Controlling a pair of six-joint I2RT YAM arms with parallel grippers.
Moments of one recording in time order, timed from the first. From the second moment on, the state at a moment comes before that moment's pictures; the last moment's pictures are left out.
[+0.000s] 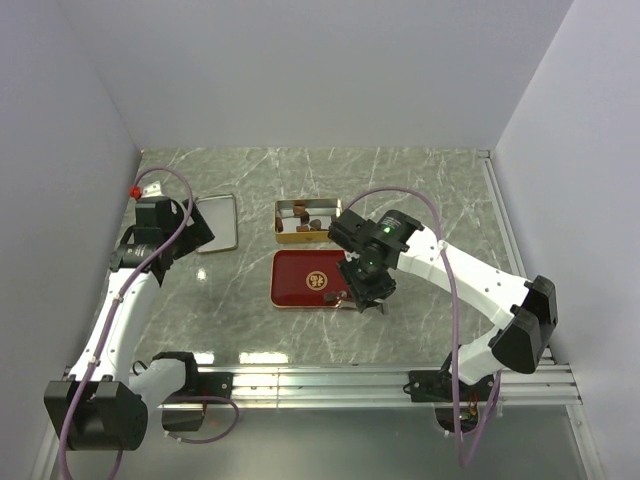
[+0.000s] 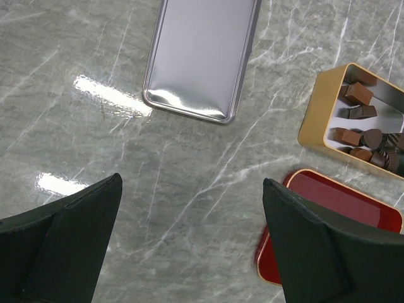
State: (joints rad) left arm -0.01 1.02 0.91 -0.59 -0.10 -0.48; right arm 0.90 1.48 1.41 -1.35 0.00 0.46
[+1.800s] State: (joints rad) left arm -0.01 1.02 0.91 -0.58 -0.10 -0.48; right arm 0.83 1.57 1.60 -1.37 0.08 0.44
